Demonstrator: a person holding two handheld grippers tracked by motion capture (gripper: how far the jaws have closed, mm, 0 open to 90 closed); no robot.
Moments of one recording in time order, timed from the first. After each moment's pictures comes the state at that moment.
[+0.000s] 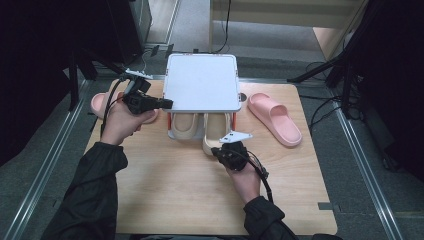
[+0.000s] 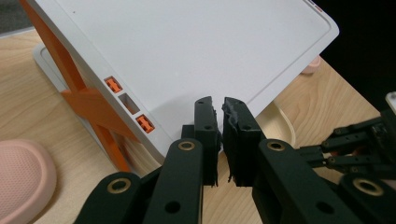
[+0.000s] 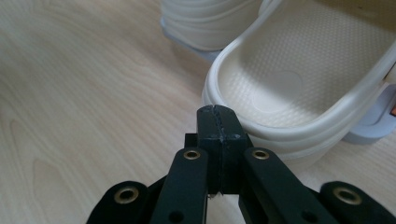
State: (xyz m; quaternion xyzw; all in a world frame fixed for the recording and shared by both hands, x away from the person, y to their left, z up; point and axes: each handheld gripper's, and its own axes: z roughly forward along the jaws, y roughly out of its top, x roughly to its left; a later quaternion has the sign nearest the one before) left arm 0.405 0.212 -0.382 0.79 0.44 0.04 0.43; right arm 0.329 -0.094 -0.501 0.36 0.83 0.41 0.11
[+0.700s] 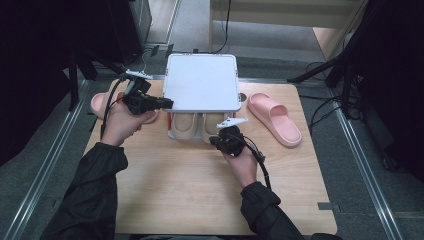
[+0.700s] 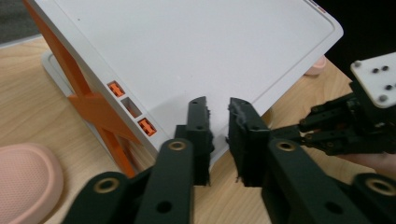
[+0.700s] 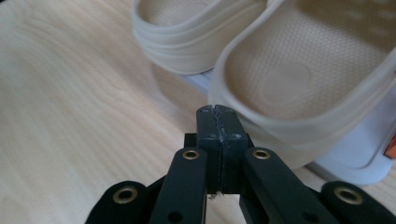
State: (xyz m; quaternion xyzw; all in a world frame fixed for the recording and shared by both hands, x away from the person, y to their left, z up) left arm 0.402 0.210 -0.381 0.79 0.44 0.06 0.43; right arm 0.365 -0.088 -0.496 0.36 0.83 0.40 0.09
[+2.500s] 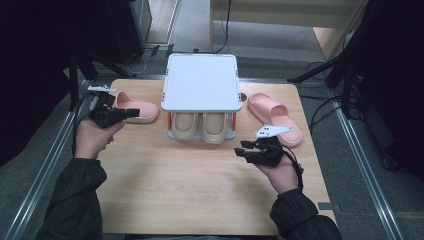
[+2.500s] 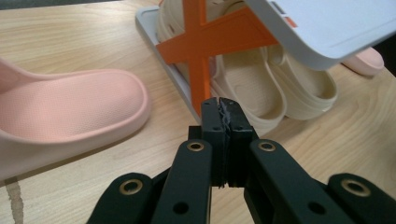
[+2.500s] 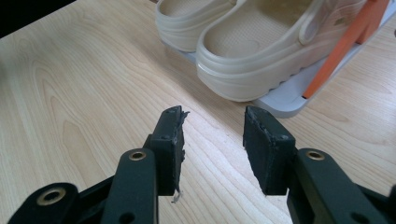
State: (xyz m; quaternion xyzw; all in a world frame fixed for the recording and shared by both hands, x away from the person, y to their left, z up) left arm 0.375 0.298 -0.419 0.74 0.52 0.09 0.42; right arm 0.328 -0.182 -0.466 0.33 0.83 0.44 0.08
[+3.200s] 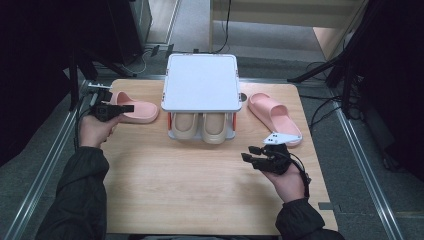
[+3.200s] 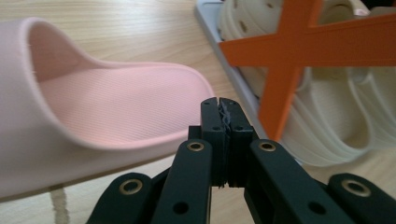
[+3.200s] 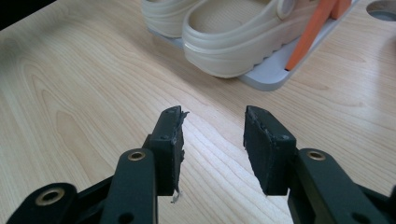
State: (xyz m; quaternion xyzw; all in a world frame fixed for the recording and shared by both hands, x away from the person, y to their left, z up) left arm 0.423 0.334 -0.462 0.71 0.57 0.09 0.40; right arm 0.310 -0.200 -0.472 0.36 0.82 0.44 0.09
